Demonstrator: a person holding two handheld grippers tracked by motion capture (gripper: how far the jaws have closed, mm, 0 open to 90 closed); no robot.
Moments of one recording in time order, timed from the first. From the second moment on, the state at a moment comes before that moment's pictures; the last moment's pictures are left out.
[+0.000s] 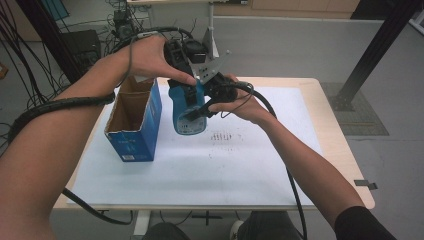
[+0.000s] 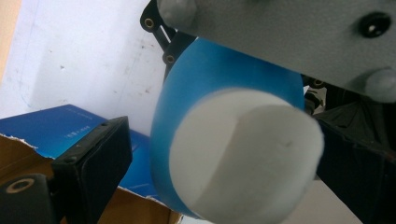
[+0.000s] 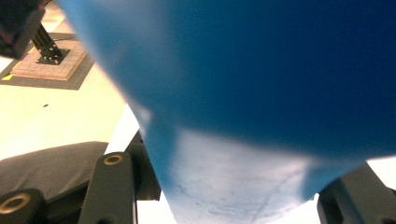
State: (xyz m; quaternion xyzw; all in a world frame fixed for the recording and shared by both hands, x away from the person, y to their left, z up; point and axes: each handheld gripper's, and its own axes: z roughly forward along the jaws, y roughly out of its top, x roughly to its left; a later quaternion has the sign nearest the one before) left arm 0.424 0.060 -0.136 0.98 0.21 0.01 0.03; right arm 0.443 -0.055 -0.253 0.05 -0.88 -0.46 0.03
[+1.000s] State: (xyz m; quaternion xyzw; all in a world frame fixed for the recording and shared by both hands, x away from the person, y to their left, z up) left arm 0.426 0.052 -0.140 0.98 0.20 0.00 0.04; right arm 0.443 -0.057 -0.249 0.06 -0.87 -0.48 0.02
